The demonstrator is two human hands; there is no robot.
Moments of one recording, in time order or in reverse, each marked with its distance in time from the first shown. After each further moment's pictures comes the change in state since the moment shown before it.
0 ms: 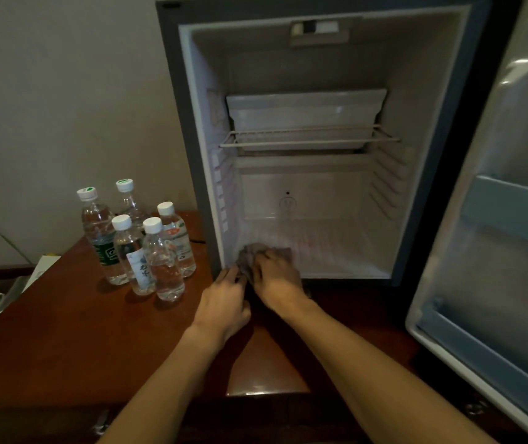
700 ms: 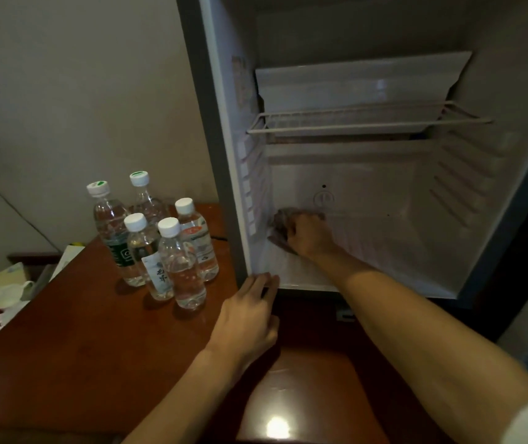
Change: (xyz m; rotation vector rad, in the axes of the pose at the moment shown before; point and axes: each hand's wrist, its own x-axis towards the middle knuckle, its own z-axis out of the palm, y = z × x) left_hand 0.007 -0.019 0.013 0.016 0.074 0.113; right_hand 0.119 0.021 -0.005 0.037 0.002 -0.025
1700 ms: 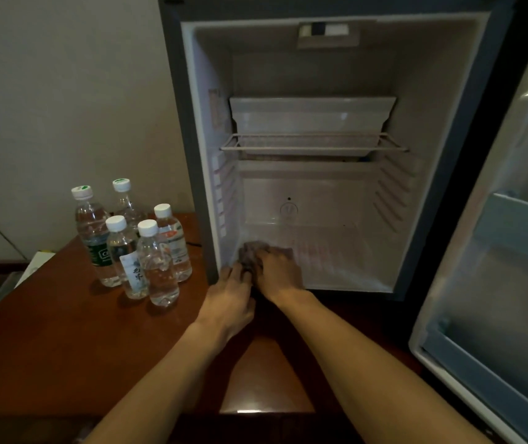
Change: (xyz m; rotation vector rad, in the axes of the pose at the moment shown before) left_hand 0.022 0.020 -0.001 -0.008 -0.049 -0.084; right_hand -0.080 -0.005 0.012 -0.051 -0.006 0.012
